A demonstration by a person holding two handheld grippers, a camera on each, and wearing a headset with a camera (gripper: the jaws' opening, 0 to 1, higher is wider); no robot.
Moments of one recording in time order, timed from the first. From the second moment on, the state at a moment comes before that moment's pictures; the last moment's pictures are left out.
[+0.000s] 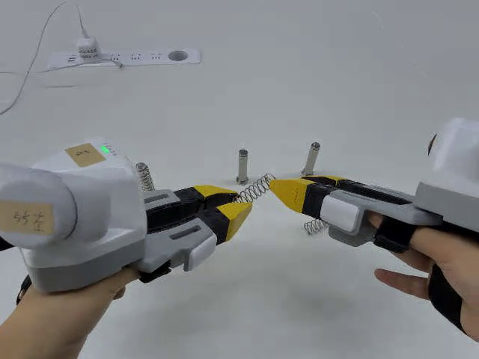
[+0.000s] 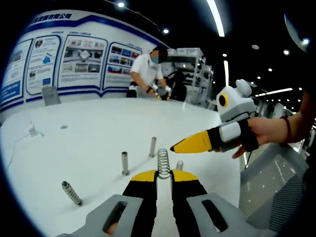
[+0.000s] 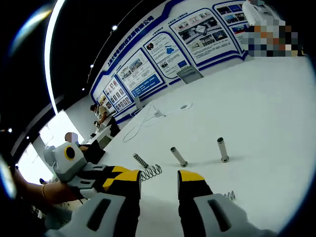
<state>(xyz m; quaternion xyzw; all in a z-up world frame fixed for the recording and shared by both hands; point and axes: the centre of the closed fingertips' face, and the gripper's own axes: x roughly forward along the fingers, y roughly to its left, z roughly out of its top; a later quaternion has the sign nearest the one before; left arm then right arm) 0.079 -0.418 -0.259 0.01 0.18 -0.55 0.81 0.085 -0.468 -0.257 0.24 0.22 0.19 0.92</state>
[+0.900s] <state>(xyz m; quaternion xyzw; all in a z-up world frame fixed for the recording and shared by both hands) 0.075 -0.424 -0.242 -0.04 0.15 -0.57 0.81 0.092 -0.453 -0.240 0.40 0.20 0.21 0.87</state>
